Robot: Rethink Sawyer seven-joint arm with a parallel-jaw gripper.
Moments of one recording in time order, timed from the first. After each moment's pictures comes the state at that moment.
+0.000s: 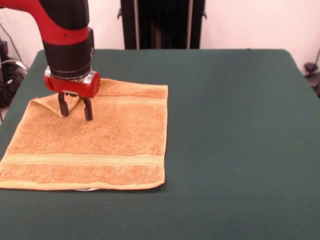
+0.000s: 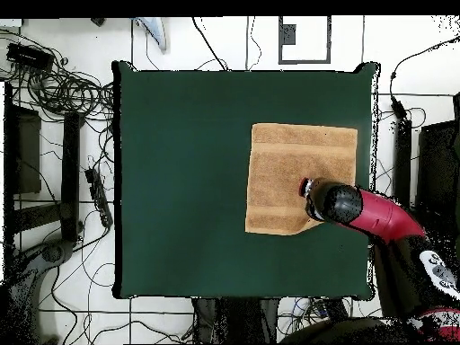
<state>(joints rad) -0.60 -0.43 0.09 1.54 -0.25 0.41 1.66</state>
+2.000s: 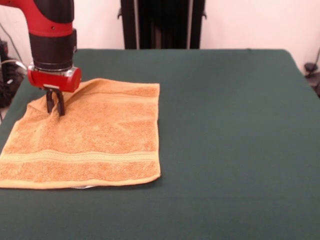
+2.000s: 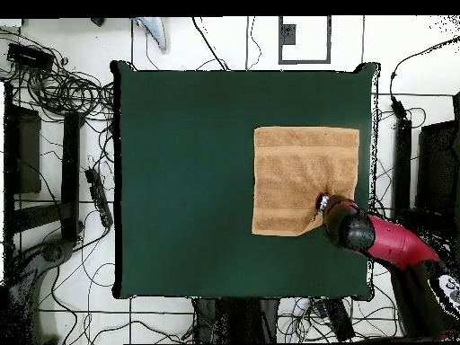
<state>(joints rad) -0.74 -0.44 0.13 1.63 -0.43 0.18 1.66</state>
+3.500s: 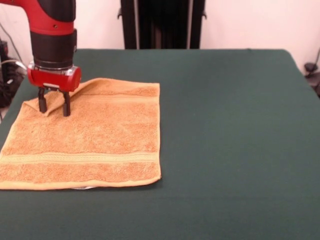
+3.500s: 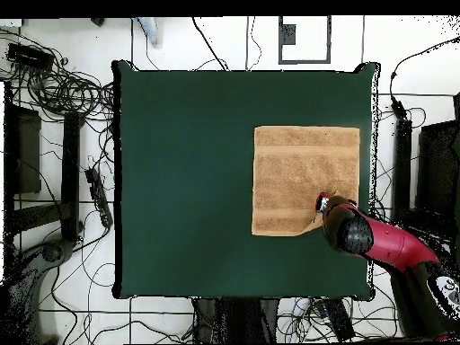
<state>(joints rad) -0.73 -0.44 0.12 1.64 -0.46 0.15 1.66</state>
